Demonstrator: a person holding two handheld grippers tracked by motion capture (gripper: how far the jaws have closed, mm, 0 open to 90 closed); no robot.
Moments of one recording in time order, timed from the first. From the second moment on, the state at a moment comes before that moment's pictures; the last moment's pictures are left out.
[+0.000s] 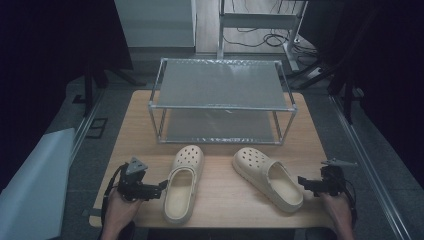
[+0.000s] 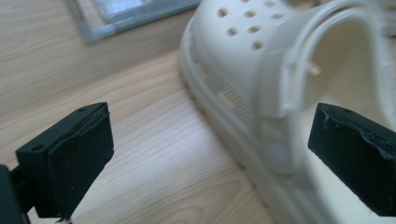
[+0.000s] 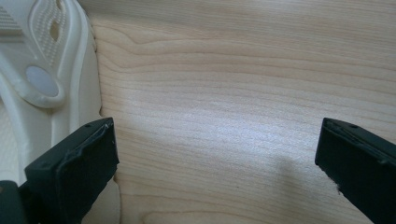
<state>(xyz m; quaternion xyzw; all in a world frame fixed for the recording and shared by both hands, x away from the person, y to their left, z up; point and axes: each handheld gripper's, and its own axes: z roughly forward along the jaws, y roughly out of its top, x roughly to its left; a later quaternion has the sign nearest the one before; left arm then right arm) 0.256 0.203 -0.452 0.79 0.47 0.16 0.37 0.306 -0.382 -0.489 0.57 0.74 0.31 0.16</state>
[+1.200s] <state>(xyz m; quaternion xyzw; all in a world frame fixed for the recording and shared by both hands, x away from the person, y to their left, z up) 0.292 0.159 -0.475 0.81 0.50 0.13 0.28 0.308 -0.381 -0.497 0.58 0.73 0.32 0.15</state>
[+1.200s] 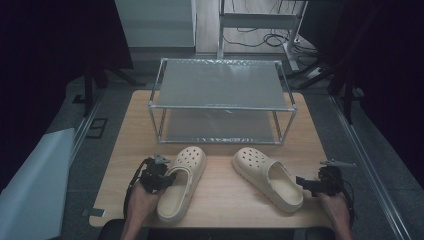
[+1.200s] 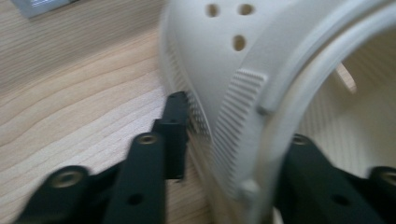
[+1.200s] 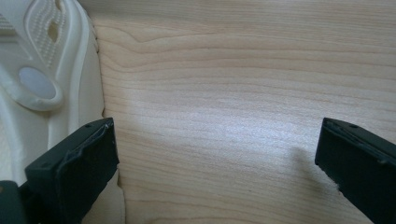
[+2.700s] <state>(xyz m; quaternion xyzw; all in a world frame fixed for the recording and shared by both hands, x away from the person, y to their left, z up) 0.332 0.187 -0.410 0.77 0.51 0.01 0.38 0.308 -0.384 -0.501 0.58 0.72 0.34 0.14</state>
